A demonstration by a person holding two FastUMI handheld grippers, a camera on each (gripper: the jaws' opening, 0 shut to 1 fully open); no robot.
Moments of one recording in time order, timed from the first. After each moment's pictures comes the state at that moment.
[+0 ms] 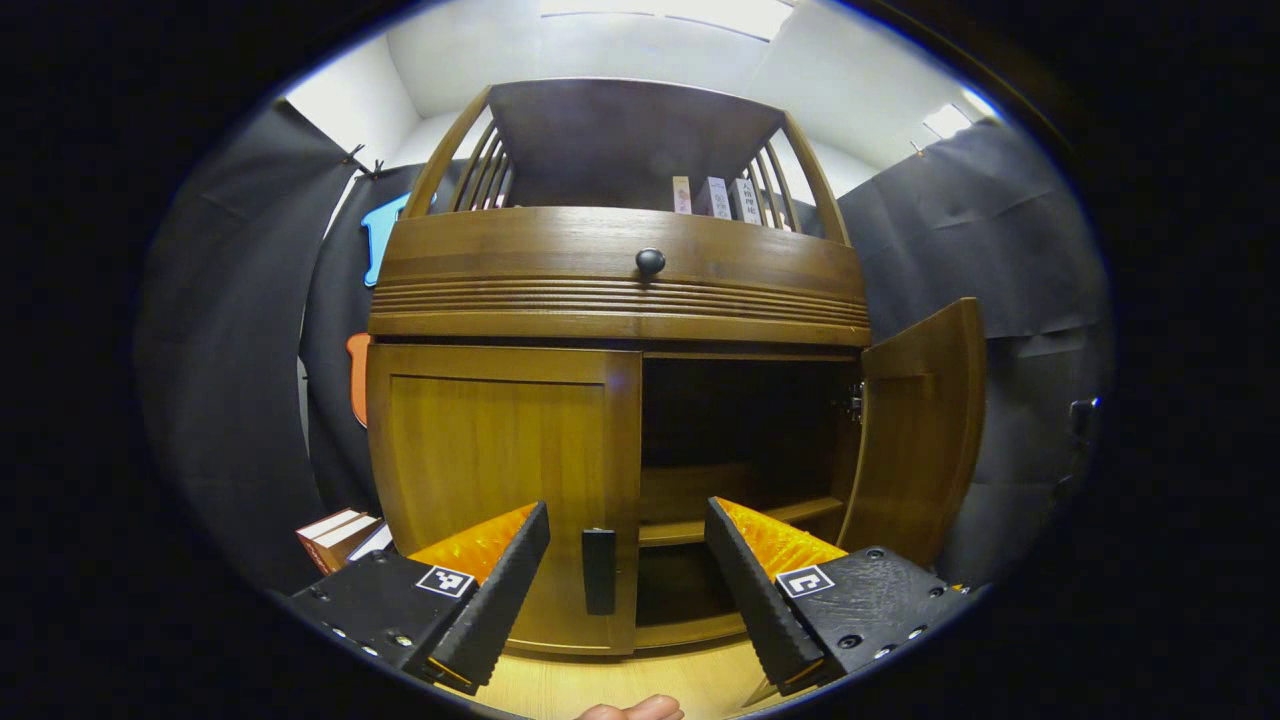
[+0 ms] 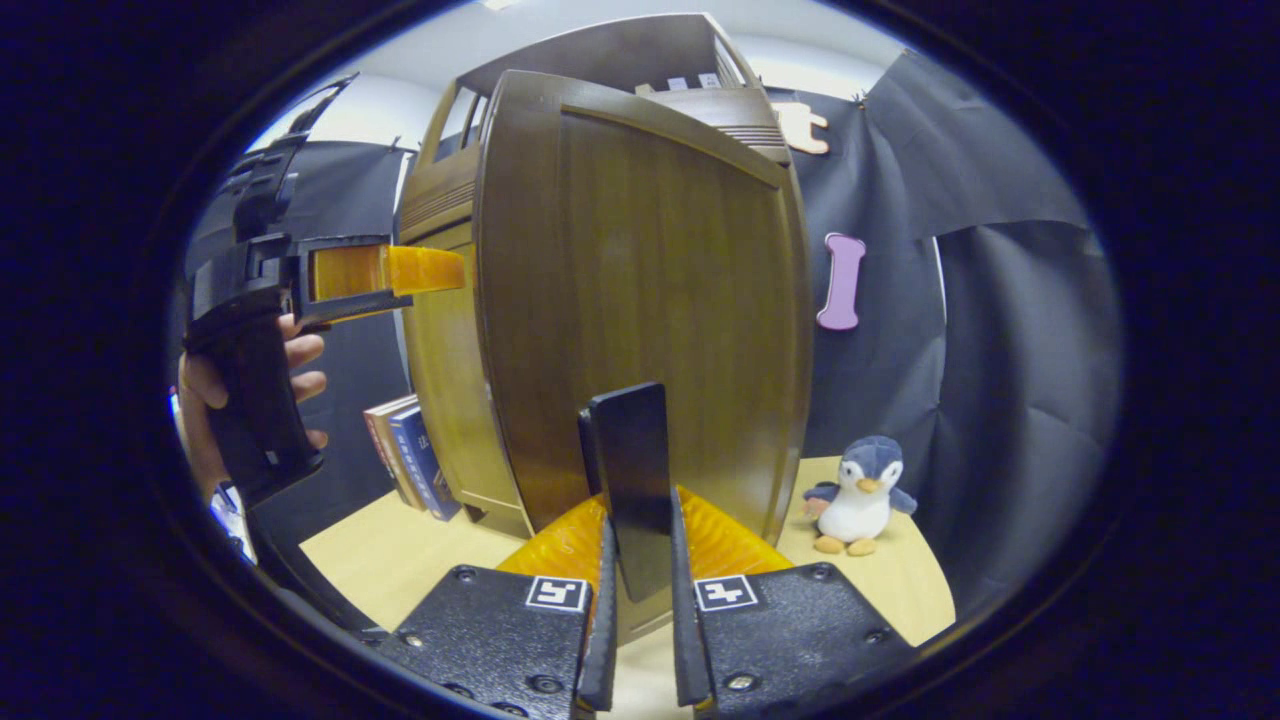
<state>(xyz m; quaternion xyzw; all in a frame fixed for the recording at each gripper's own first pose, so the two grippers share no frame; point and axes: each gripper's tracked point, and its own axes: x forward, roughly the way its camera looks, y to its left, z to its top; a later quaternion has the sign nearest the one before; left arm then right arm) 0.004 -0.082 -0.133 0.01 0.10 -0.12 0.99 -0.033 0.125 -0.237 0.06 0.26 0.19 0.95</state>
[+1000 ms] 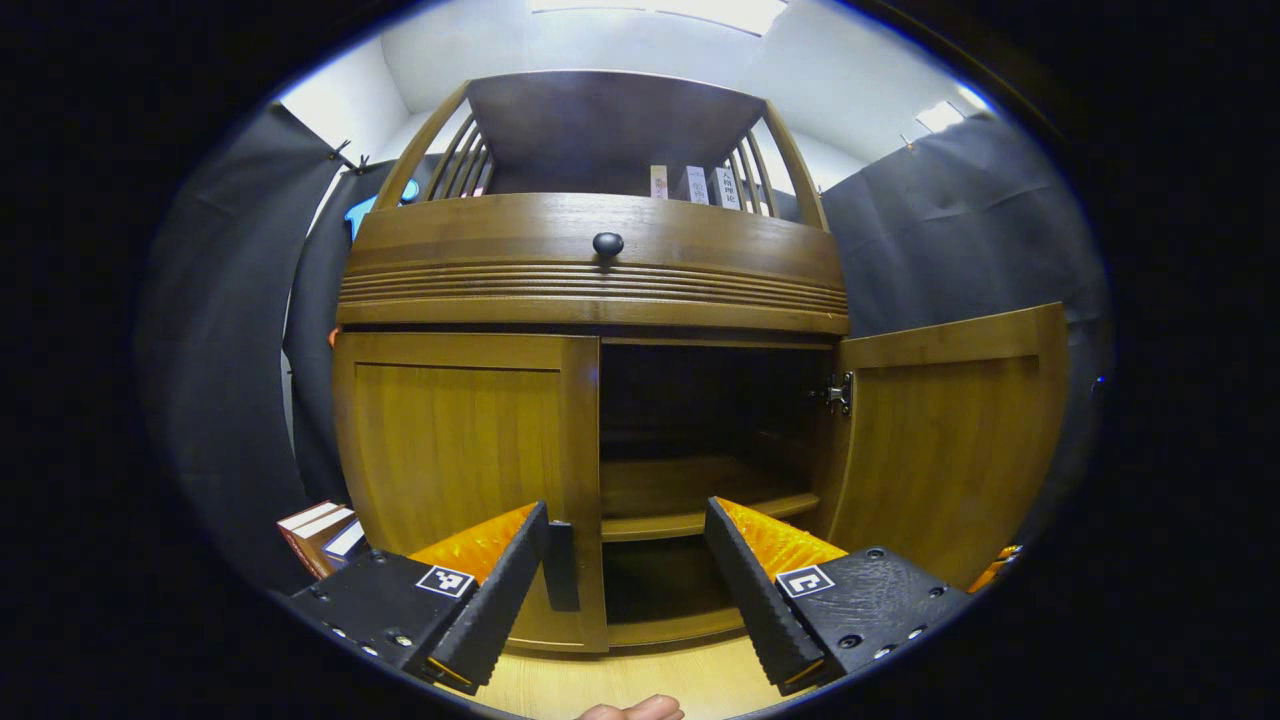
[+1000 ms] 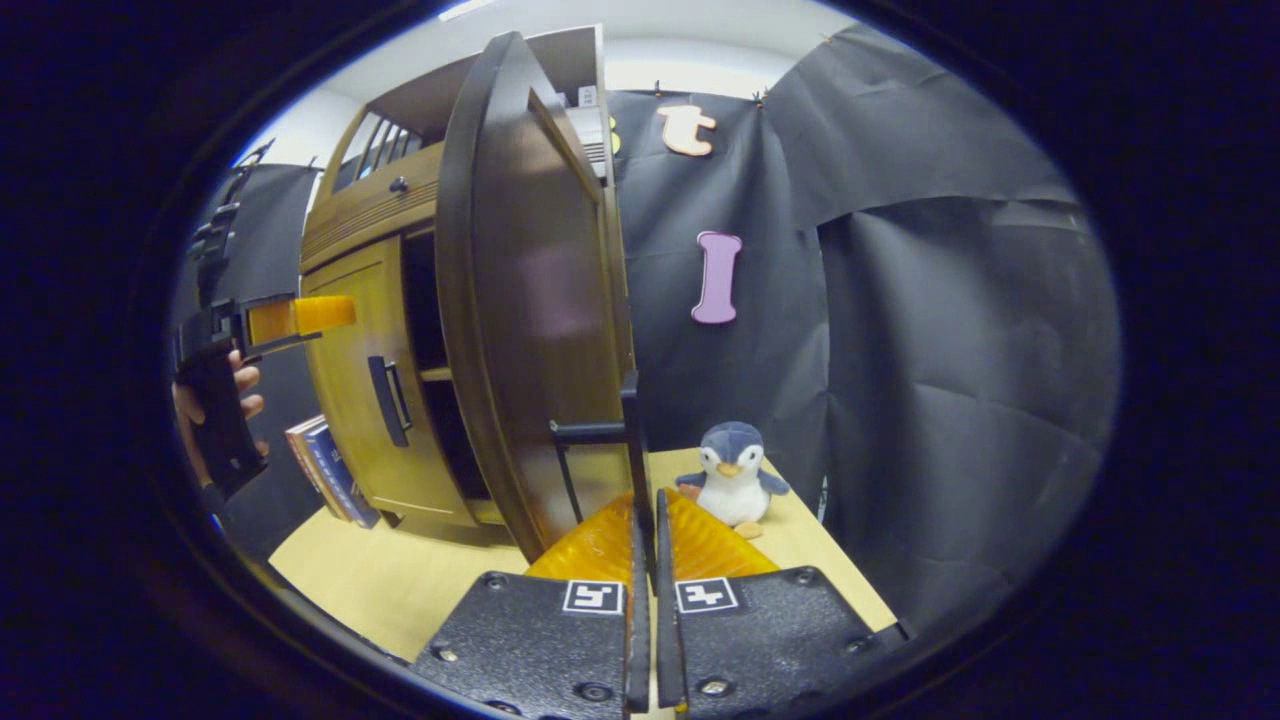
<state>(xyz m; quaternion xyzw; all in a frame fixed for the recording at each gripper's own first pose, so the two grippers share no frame) 0.002 -0.105 -0.147 0.01 0.11 -0.14 0.98 -0.040 -0.010 -0.236 0.07 0.27 0.05 0.96</state>
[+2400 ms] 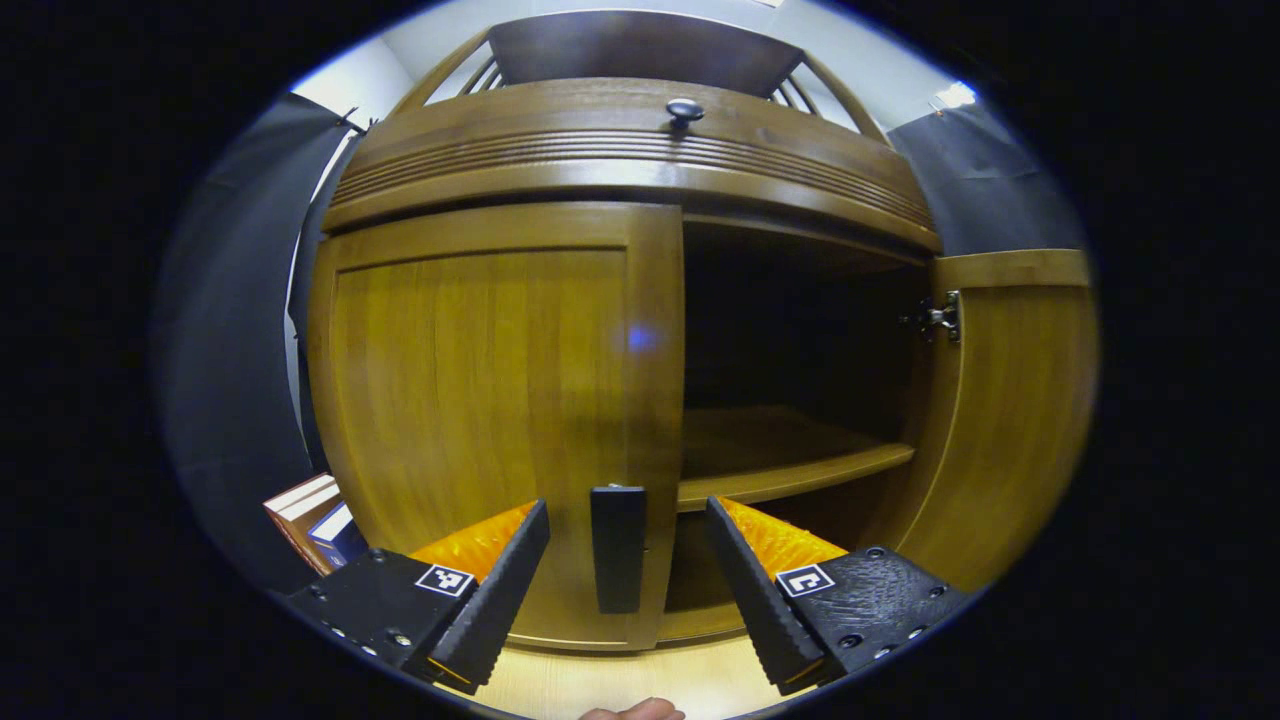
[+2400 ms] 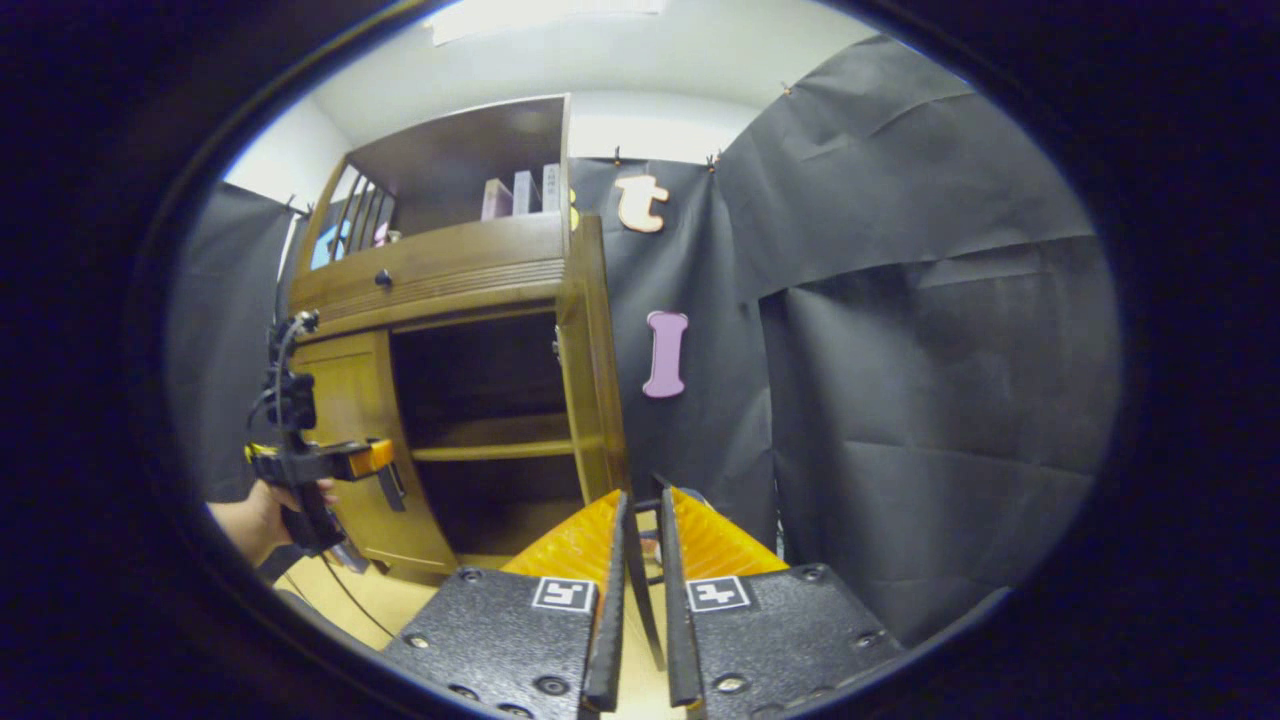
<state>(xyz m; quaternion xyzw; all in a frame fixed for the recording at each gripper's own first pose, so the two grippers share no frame) 0.069 -0.060 -0.241 0.02 0.18 -0.10 0.98 -0.076 -0.031 -0.122 0.07 0.16 -0.02 0.98</state>
